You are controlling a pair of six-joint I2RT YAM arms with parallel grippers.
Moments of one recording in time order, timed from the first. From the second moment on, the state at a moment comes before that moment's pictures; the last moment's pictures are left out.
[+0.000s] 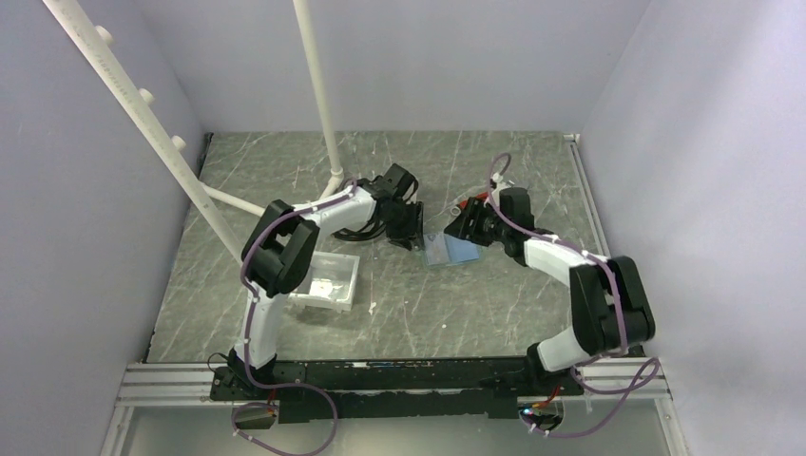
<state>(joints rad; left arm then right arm) -0.67 2.11 1.58 -0.53 0.31 -0.57 0.23 1.52 0.70 0.16 -0.45 0.55</state>
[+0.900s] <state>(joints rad) -0.52 1.33 1.22 -1.18 -0.10 -0.42 0.24 1.46 0.66 0.17 -0.48 0.46</state>
